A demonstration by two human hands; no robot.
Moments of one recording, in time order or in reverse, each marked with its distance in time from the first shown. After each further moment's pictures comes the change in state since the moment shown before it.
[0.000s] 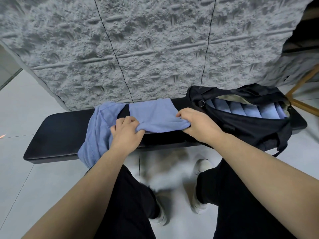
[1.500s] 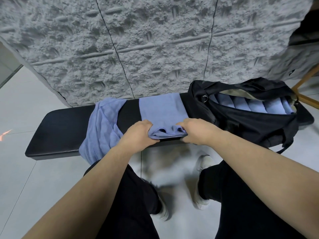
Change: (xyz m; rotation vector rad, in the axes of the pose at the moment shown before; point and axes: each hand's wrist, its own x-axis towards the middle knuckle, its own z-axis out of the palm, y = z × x) left_hand 0.004 0.017 0.011 -0.034 -0.264 0.210; right_hand 0.004 -0.010 0.013 -0.319 -0.457 0.094
